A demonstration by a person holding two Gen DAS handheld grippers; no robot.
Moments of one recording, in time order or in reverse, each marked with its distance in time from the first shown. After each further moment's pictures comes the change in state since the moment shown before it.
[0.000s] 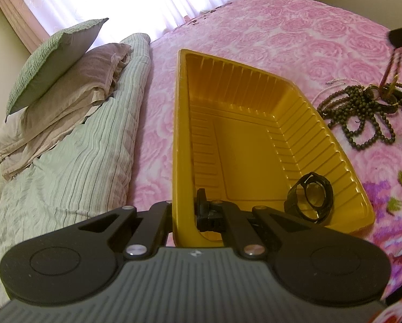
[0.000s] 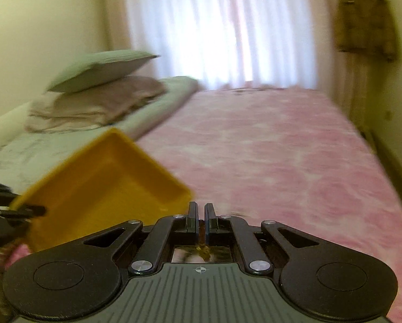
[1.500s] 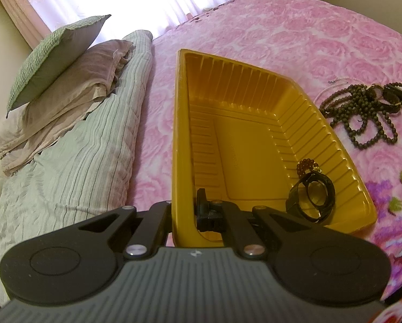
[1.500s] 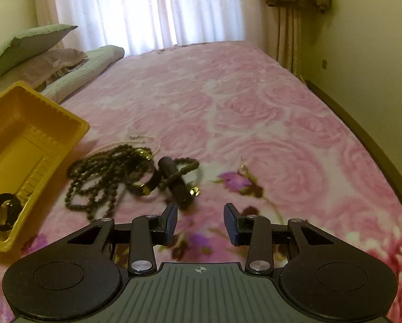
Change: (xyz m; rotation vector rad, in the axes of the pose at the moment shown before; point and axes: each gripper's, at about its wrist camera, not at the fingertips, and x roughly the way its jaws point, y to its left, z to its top) left arm 0.001 -0.002 0.000 -0.016 0.013 0.007; right arm -0.018 -0.104 -0.106 0.181 0.087 -0.327
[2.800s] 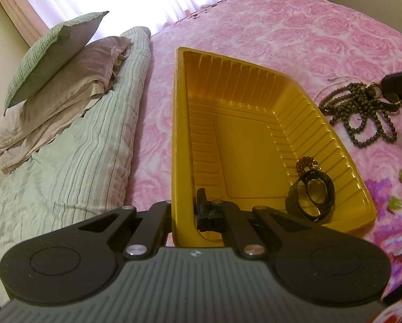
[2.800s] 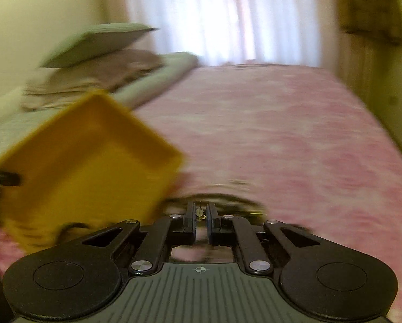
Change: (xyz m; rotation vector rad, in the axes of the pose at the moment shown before) left arm 0.004 0.002 0.000 -0.006 0.019 -0.015; right arm 0.013 0.117 0.050 -0.180 -0.006 0.343
